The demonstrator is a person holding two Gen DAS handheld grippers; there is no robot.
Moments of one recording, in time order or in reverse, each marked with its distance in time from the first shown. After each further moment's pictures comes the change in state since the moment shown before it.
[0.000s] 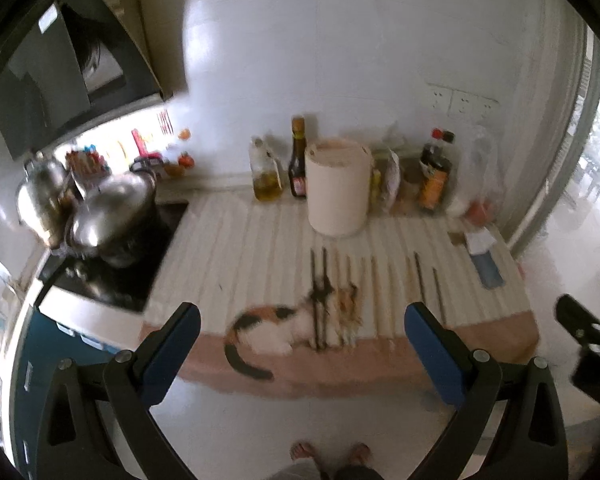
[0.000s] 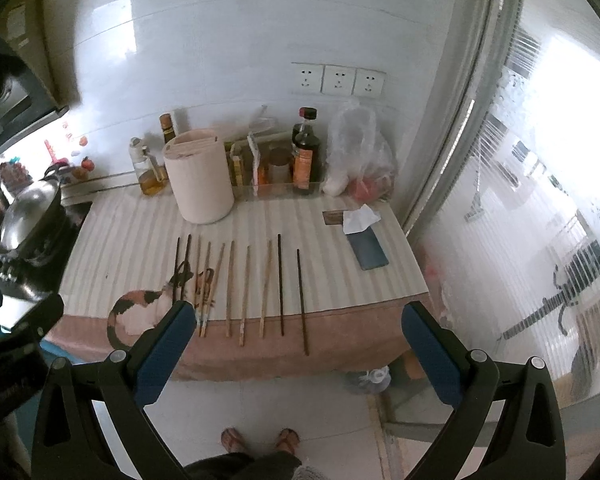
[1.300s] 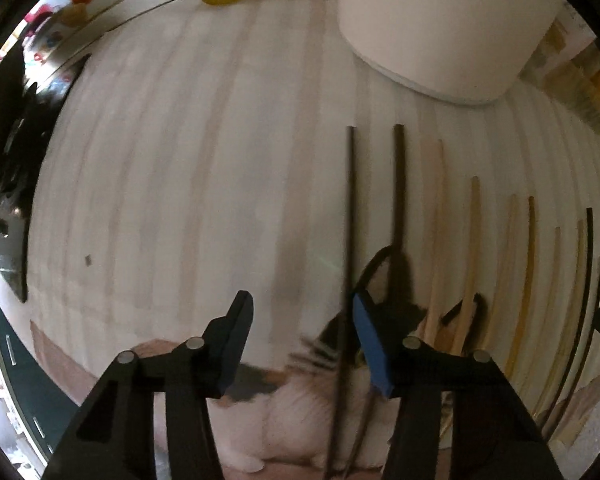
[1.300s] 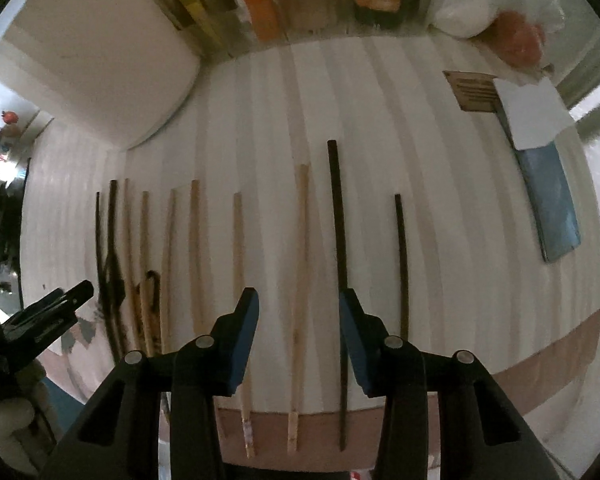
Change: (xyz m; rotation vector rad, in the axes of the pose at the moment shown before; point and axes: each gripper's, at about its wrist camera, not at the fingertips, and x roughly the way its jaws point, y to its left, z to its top) left arm 0.413 -0.013 -0.037 -0.050 0.634 0.054; right arm 0.445 0.050 0.022 0.030 0.607 0.209
